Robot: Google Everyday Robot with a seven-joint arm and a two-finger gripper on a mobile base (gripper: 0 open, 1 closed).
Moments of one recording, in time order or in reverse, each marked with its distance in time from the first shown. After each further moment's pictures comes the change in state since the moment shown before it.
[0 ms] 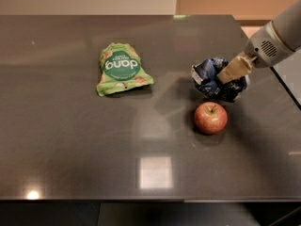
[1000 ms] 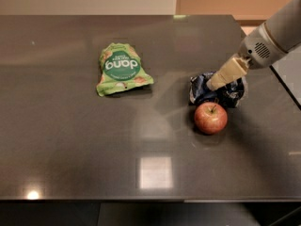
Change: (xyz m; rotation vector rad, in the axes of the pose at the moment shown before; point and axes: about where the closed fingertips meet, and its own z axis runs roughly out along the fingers) arm -0.004 0.008 0.010 -0.018 0.009 -0.020
